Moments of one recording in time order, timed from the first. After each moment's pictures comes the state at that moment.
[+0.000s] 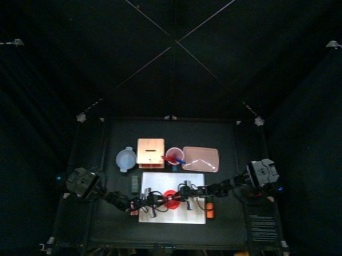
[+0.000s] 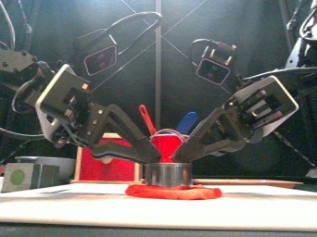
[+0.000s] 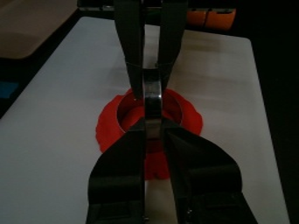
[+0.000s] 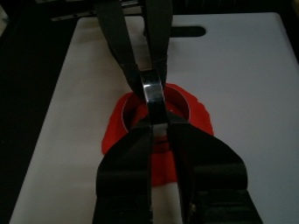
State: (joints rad) left arm -0.46 0.40 0.76 -0.91 -0.77 0.35; right arm 0.20 0.23 0.86 0.09 -0.55 0.04
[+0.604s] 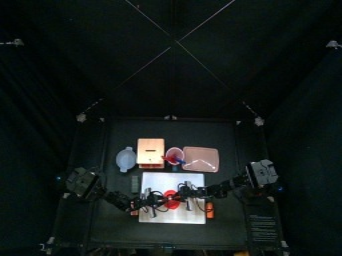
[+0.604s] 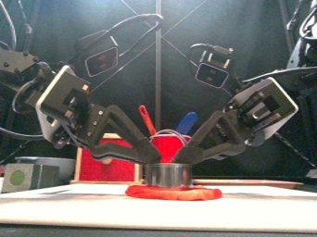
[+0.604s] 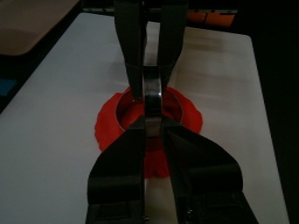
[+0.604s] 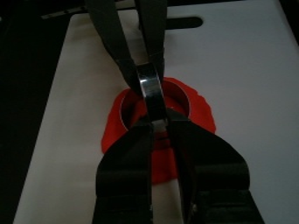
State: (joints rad) left arm -0.46 0.40 0.76 -0.91 -0.74 0.36; right arm 0.21 0.25 0.87 0.16 -0.53 0.03
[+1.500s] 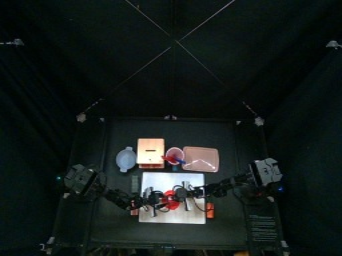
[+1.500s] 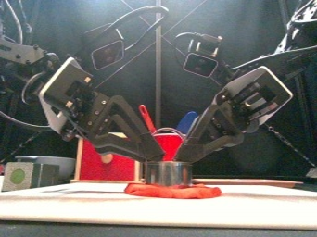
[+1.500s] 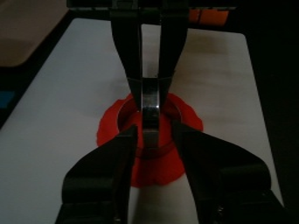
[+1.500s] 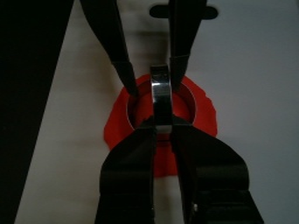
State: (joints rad) left arm -0.42 0.32 0.76 -0.90 -0.72 0.45; right arm 0.21 0.18 0.79 0.06 -0.27 0.03
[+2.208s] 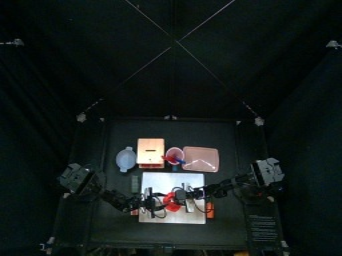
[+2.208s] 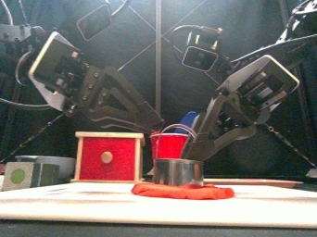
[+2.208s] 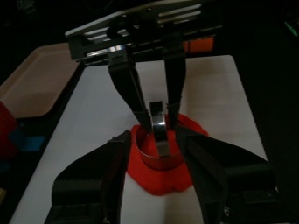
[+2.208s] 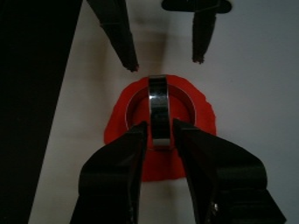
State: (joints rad) left arm -0.51 0.26 0.78 -0.89 -0.87 0.62; right arm 0.21 0.14 0.76 0.05 -0.19 0.03
